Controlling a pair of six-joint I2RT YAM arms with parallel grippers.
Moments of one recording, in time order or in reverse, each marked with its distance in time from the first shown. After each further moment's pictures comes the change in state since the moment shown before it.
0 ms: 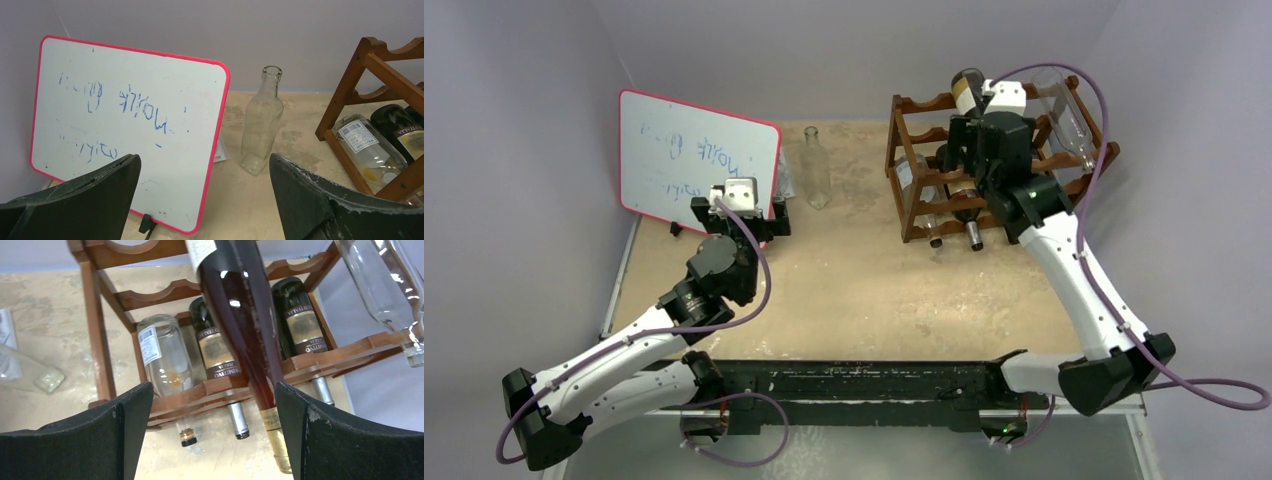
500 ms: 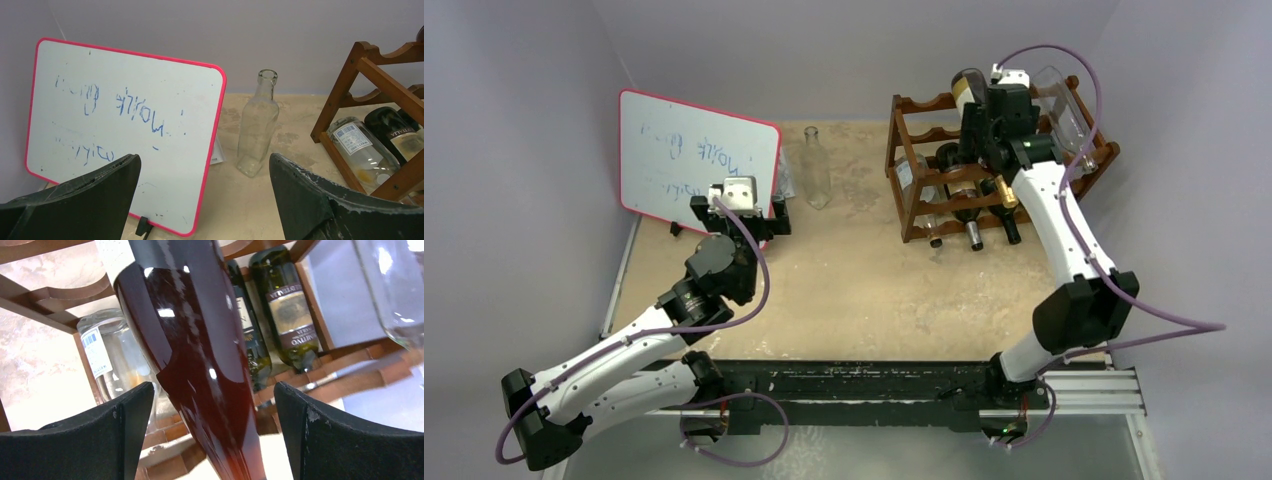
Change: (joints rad) left arm 0.000 -0.001 0.010 -0.002 0.012 -0.004; right arm -0.226 0.289 0.195 -0.106 -0.109 -0.013
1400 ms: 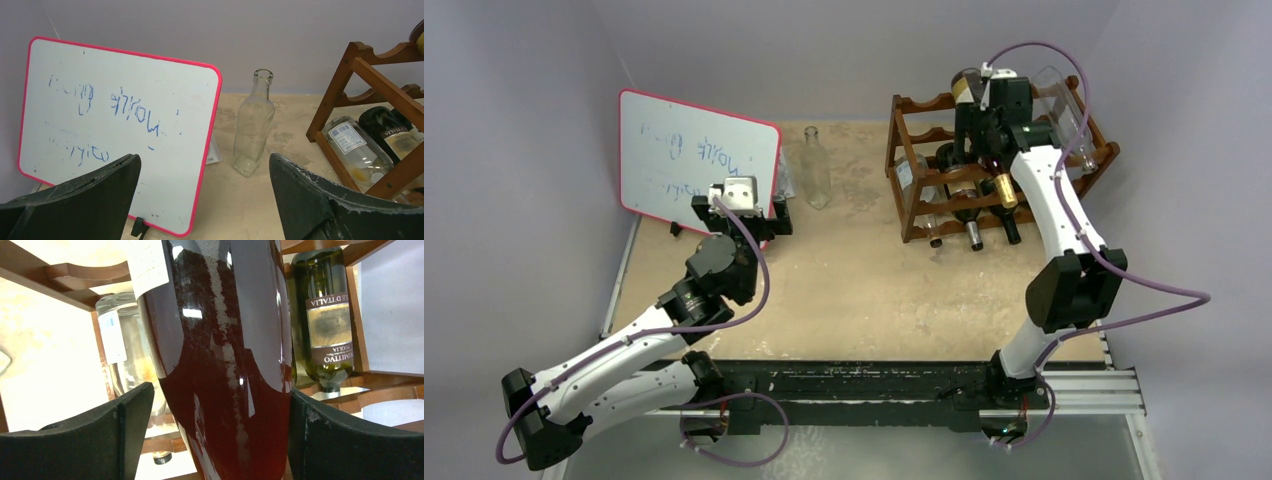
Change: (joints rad) left arm -0.001 0.002 0.000 0.000 0.012 -0.014; right arm -0.058 0.151 0.108 -0.043 -0.219 -0.077
